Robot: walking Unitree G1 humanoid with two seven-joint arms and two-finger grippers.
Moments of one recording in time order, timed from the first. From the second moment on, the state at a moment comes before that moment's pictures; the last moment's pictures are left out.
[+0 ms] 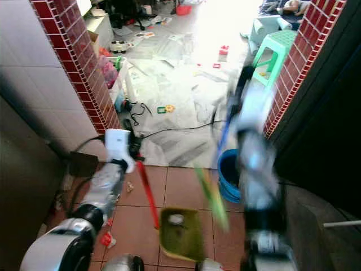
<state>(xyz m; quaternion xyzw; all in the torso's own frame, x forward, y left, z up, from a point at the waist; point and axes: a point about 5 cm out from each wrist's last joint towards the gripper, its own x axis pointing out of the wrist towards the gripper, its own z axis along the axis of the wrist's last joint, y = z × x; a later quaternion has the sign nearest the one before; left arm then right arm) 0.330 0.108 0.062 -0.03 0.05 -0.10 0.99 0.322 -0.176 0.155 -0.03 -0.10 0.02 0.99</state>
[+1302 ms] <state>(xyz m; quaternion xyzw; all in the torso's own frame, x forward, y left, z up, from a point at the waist) 0.260 0.162 0.077 -0.02 0.02 -0.09 1.00 0.255 -0.200 0.091 -0.06 -0.03 -0.07 1.00</state>
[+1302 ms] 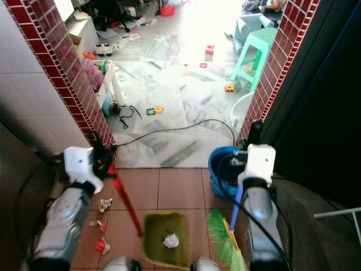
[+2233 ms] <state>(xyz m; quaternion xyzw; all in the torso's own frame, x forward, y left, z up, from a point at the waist) 0.256 0.166 0.069 -0.06 0.05 -0.09 0.99 0.270 -0.213 0.105 -0.04 -0.01 -0.07 1.00</state>
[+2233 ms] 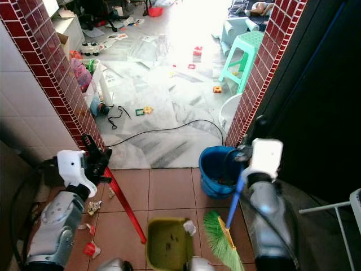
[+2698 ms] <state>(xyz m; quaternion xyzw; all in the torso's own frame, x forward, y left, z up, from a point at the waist) 0.256 0.164 0.060 -0.04 0.06 -0.08 0.99 0.285 -0.213 0.126 0.01 -0.03 -0.05 1.00</state>
